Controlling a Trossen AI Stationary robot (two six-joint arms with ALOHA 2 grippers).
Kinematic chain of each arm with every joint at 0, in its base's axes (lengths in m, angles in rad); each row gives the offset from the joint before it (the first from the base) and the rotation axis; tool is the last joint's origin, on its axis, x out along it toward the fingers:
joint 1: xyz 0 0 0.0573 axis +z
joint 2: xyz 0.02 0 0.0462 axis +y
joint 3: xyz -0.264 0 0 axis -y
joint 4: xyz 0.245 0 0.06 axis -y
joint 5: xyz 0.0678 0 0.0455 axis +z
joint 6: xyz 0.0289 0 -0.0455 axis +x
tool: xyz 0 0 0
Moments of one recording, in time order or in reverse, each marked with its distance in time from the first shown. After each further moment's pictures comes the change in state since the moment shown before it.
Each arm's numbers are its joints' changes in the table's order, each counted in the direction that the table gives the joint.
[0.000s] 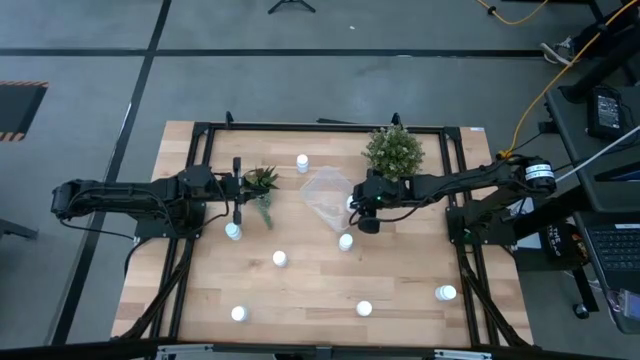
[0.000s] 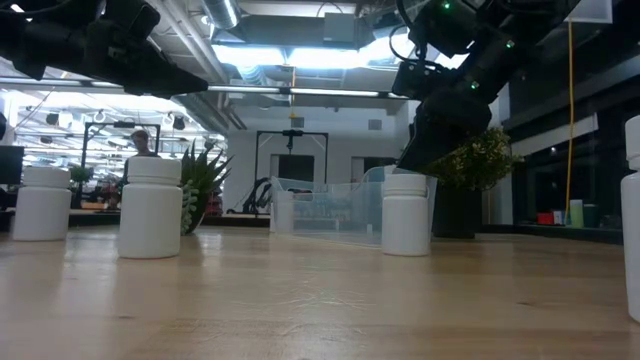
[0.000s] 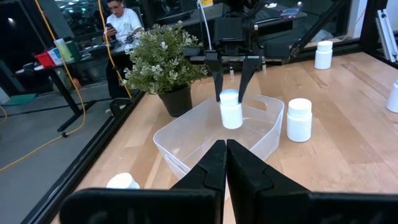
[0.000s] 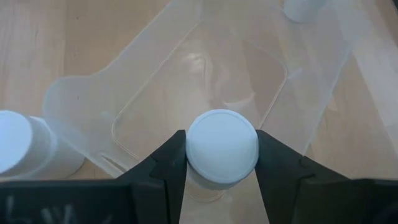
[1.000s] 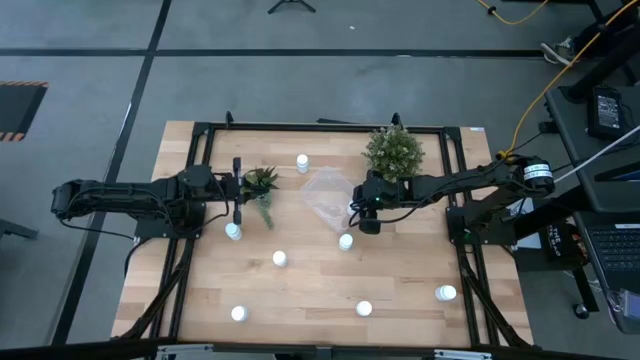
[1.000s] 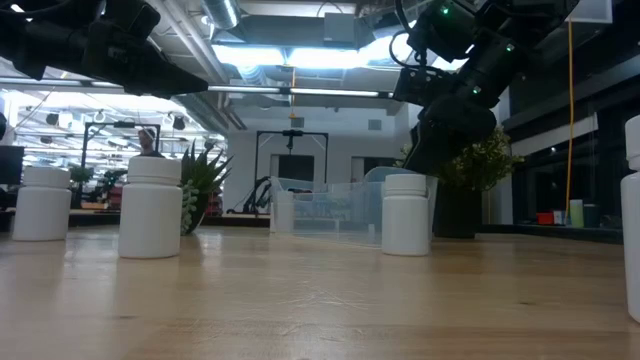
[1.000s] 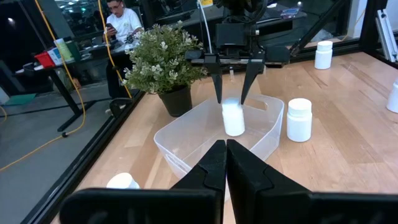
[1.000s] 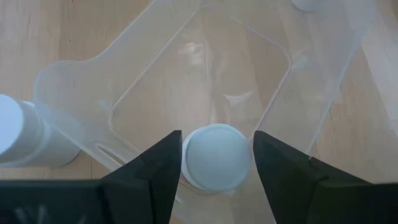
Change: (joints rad) left arm 0.000 0.000 0.000 0.000 0.000 0.000; right arm 0.001 0.014 0.000 -0.025 -0.001 -0.013
